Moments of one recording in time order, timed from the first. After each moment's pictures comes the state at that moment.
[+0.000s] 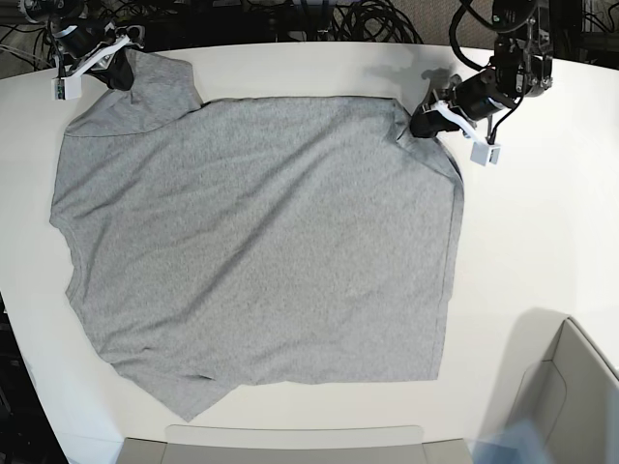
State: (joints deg) left arm 22.1 -18.8 -10.3 91.4 -59.5 -17.6 51.3; right arm -42.2 13.7 32.7 104.1 42.2 30.8 -39.6
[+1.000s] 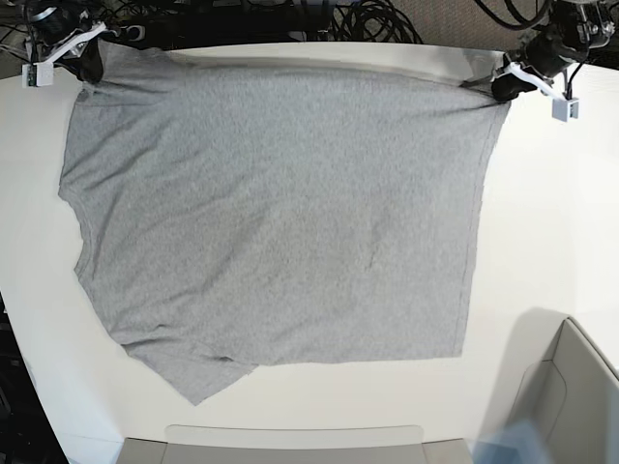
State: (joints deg) left arm 38.6 -19.6 -35.8 100.2 -59.7 -18.3 56.1; right arm -48.6 11.7 43.0 112.1 42.6 30.9 -39.8
